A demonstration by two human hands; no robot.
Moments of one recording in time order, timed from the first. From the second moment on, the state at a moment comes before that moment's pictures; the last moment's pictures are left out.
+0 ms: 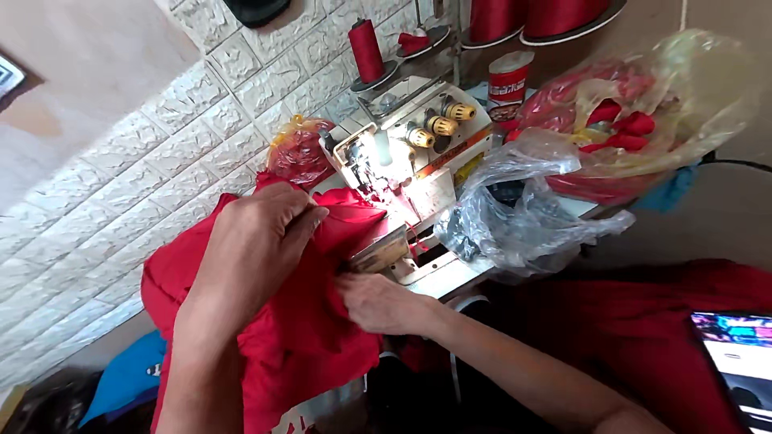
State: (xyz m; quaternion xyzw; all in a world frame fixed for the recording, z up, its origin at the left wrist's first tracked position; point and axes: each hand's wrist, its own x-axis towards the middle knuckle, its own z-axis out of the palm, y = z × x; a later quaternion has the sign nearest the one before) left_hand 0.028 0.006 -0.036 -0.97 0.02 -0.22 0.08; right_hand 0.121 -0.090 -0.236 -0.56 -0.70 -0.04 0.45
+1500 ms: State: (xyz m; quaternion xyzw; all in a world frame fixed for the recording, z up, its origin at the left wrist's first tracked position) left_hand 0.028 0.065 -0.050 -0.98 -0.03 -0.15 -0.14; right_hand 0.199 -0.075 -0.170 -0.56 -0.65 -0.20 0.47
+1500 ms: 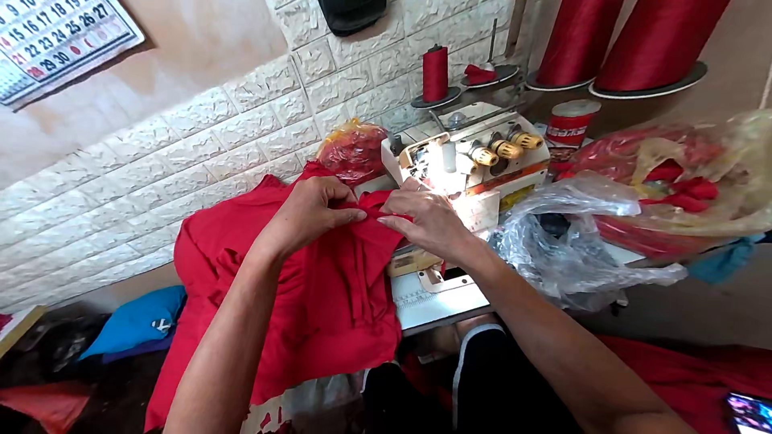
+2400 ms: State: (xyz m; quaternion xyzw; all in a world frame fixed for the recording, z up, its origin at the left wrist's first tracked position) left_hand 0.029 0.072 -0.049 -0.96 -0.01 -0.19 -0.20; right_hand 0.209 -0.095 -0.207 -0.64 -0.50 -0.23 0.54
